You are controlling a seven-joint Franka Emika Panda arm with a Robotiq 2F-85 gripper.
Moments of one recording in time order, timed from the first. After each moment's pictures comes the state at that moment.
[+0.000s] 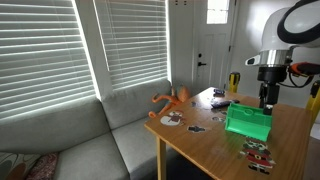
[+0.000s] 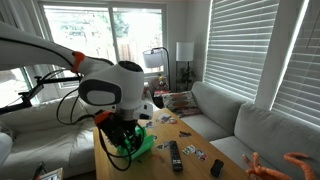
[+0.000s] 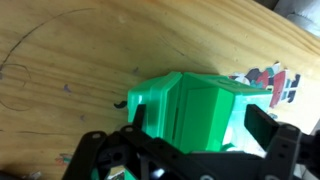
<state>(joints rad) -0.03 -0.30 -0.16 -2.43 0.19 2.01 -0.57</state>
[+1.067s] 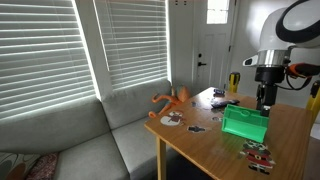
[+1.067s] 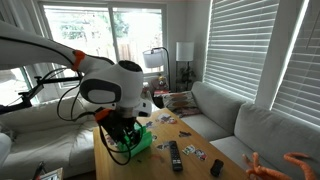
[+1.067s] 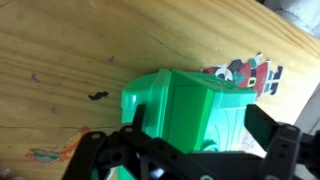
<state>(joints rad) 0.00 -0.30 -0.15 -2.43 0.24 2.01 -0.57</state>
